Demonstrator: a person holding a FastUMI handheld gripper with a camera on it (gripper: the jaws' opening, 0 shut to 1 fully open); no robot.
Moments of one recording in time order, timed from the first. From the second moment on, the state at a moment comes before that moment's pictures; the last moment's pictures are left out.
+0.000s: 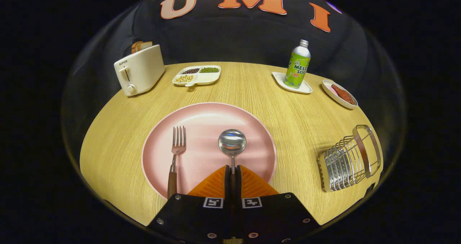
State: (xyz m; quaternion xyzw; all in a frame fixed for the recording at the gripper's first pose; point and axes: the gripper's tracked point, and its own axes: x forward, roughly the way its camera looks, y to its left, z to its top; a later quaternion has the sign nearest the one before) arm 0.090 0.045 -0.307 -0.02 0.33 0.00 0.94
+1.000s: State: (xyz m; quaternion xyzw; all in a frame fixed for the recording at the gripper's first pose) arm 0.024 -0.122 -0.173 -0.03 0.37 0.00 0.93
